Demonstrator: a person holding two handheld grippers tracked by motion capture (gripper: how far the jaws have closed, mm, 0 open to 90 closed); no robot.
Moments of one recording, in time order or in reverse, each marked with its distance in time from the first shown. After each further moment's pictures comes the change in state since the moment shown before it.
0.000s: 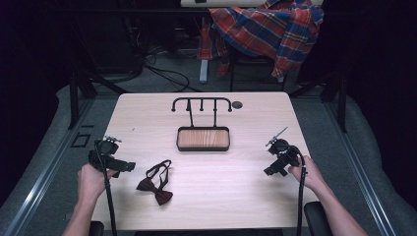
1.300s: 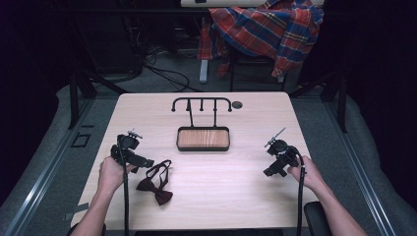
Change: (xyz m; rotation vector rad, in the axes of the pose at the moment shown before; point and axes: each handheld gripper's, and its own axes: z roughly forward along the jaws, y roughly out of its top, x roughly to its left) left arm -0.036 0.032 0.026 0.043 -0.099 0.079; right arm 0.002 0.002 0.002 0.024 0.006 -0.017
